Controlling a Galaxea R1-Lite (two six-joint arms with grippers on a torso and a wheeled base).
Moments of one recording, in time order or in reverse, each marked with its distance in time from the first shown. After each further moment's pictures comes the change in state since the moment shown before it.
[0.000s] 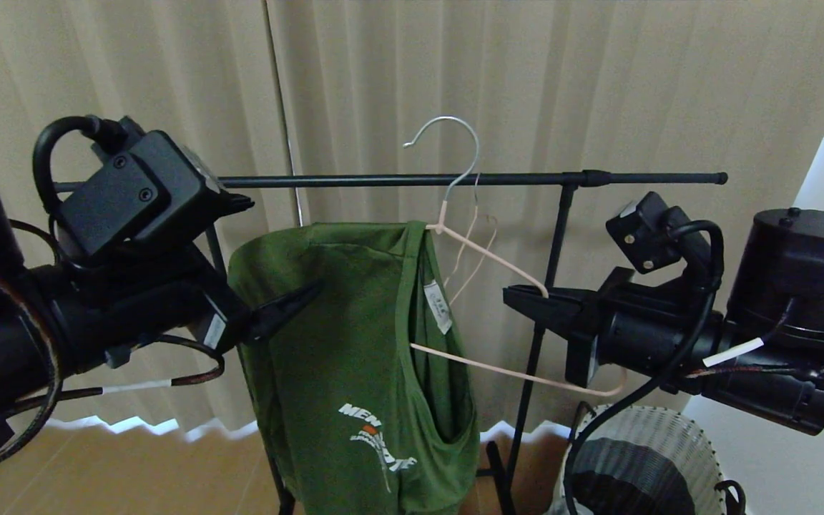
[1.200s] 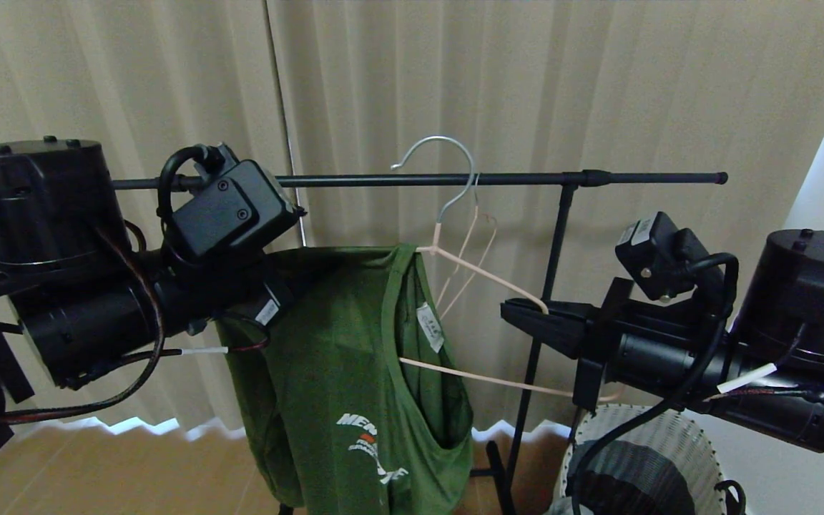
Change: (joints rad) left arm 0.057 0.173 -0.026 -0.153 -0.106 0.120; right arm 0.002 0.001 0.077 -0.106 0.085 -0.065
